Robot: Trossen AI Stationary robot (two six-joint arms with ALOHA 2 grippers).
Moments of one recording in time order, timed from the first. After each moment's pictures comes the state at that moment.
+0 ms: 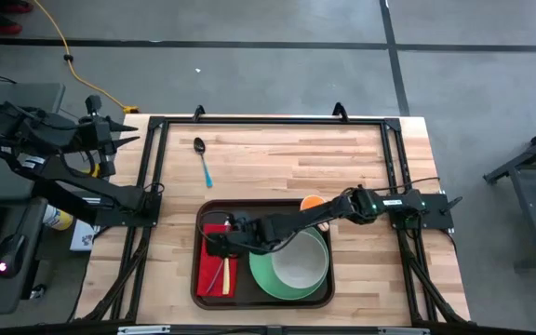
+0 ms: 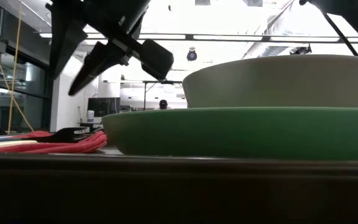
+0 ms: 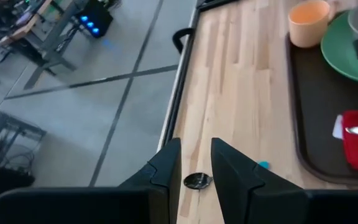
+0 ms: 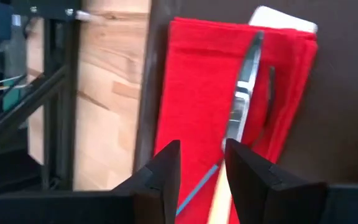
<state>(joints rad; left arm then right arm) -0.19 0.73 1.64 -1.57 -0.63 0.13 0.28 2.49 2.34 -0.79 0.22 1.66</state>
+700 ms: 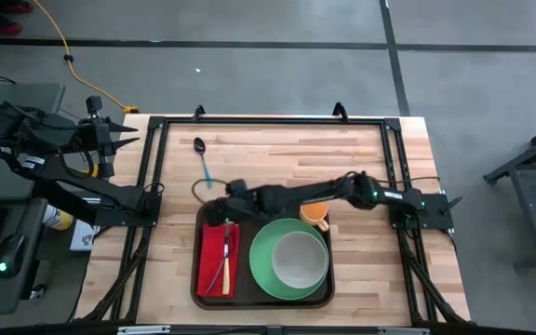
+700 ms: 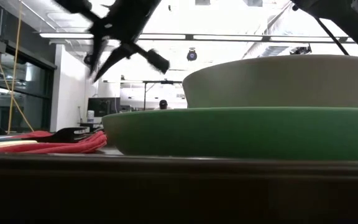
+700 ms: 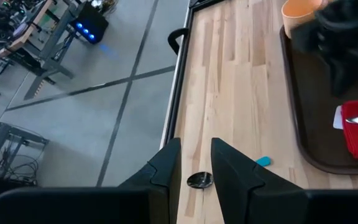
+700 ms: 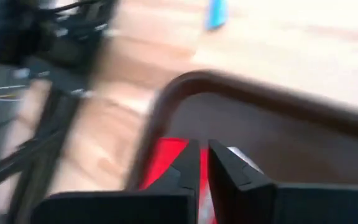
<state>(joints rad) -0.19 0.73 1.64 -1.57 -0.61 0.19 0.15 2.43 2.36 -0.84 0.33 1.33</state>
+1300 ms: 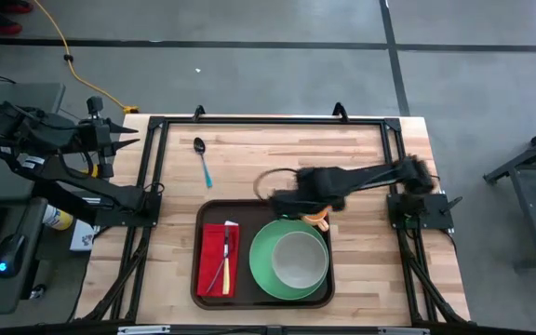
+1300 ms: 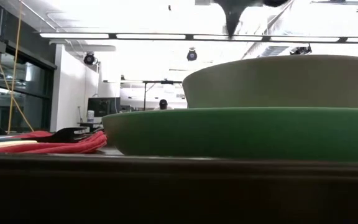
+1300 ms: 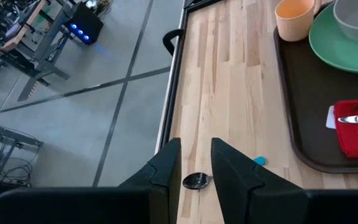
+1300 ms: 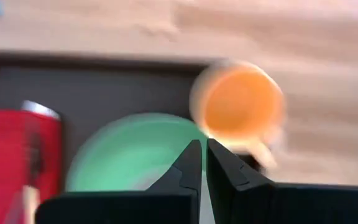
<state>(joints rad) -0.19 0.73 1.64 -1.57 -0.59 0.19 0.20 1.95 2.02 -1.57 0.27 1.70</state>
